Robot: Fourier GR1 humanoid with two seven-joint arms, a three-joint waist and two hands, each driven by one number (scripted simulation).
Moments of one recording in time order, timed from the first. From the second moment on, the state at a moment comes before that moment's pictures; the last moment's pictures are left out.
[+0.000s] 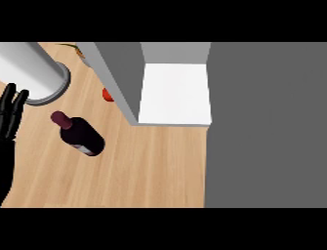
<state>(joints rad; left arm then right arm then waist) 0.01 0.10 0.05 -2.10 -0.01 0.00 0.01 0.00 -0.12 0.01 -2.10 -0.01 -0.01 0.01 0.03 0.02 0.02</state>
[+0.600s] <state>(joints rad) -0.38 0.02 0.07 -1.75 -0.21 0.38 0.28 0.15 -0.14 0.18 -2.26 -0.13 0.15 0.08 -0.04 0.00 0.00</state>
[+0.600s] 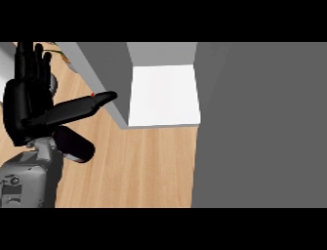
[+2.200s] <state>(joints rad) -0.68 0.05 -0.17 -1.58 -0.59 0.83 0.86 0.24 -0.18 0.28 -2.49 -0.14 0.11 0.32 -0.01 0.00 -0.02</state>
